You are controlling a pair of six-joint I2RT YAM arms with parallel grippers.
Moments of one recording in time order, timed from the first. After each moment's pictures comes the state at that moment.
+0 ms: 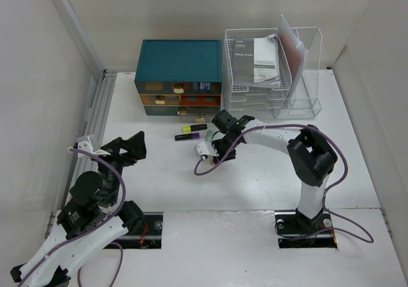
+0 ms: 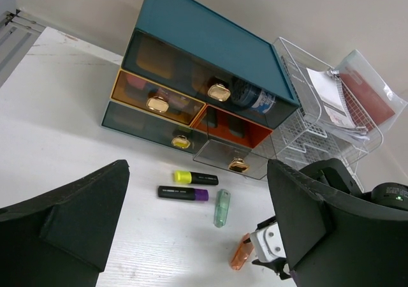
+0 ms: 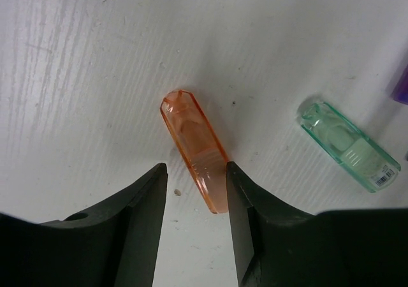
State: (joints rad) left arm -0.82 0.19 0.69 -0.41 -0.77 -0.45; right arm 0.76 1.87 1.28 -0.68 -0.40 -1.21
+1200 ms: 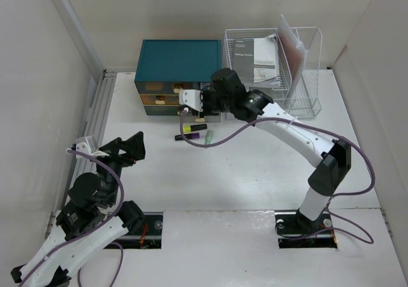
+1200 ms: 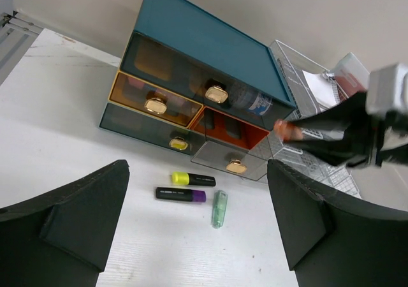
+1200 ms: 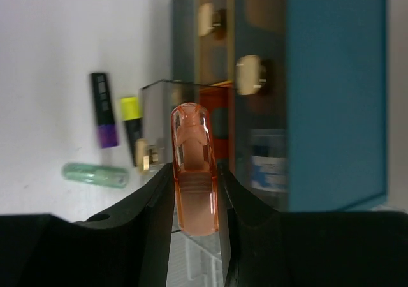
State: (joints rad) left arm -0.82 0.18 0.69 -0.41 -0.77 -0.46; right arm 0.80 1.74 1.72 -0.56 -0.25 -0.92
